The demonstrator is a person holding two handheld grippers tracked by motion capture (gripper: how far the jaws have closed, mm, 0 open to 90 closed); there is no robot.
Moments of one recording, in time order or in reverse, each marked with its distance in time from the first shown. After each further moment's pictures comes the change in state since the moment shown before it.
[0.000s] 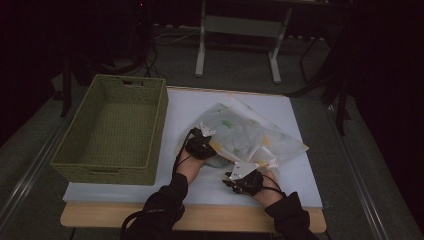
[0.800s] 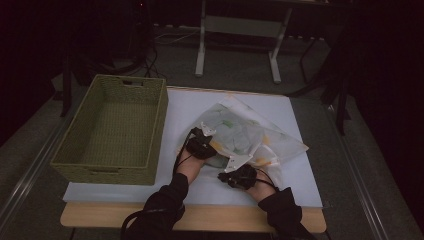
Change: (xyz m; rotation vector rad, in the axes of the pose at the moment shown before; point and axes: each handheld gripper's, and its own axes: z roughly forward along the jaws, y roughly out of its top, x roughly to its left) left arm -0.001 0.002 0.000 0.016 0.004 0.009; right arm -0.012 0.008 0.020 0.013 0.087 0.081
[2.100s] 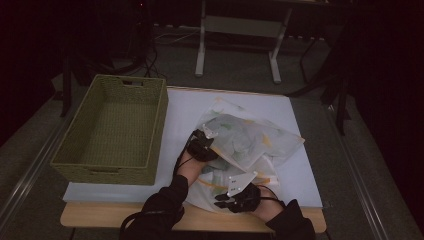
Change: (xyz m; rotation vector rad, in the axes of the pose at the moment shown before) left arm -0.008 -0.004 -0.004 0.028 0.006 0.035; right arm 0.053 0.003 -0.044 -0.075 0.228 -0.078
